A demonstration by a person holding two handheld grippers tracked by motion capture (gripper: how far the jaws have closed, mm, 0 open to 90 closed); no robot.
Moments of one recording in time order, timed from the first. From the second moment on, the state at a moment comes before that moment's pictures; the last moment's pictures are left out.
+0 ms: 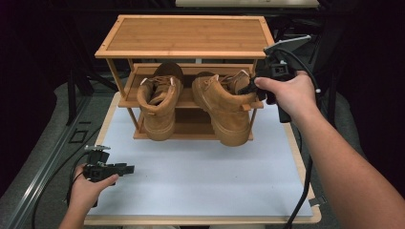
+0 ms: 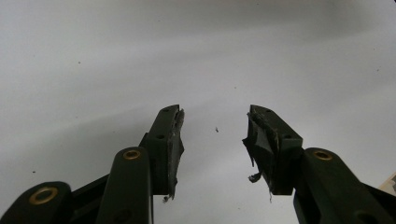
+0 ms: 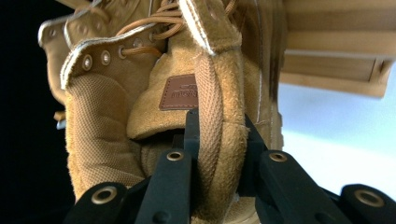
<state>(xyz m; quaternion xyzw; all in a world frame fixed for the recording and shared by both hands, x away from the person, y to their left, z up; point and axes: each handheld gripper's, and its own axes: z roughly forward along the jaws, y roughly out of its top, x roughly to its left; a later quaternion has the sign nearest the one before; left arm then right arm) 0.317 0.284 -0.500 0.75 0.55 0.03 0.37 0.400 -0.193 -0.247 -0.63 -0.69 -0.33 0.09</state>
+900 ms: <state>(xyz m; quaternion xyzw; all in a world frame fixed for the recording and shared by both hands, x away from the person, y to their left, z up) 0.317 0.281 -0.499 0.75 0.54 0.03 0.37 0.427 -0.158 -0.277 -0.66 -0.66 -0.36 0.05</state>
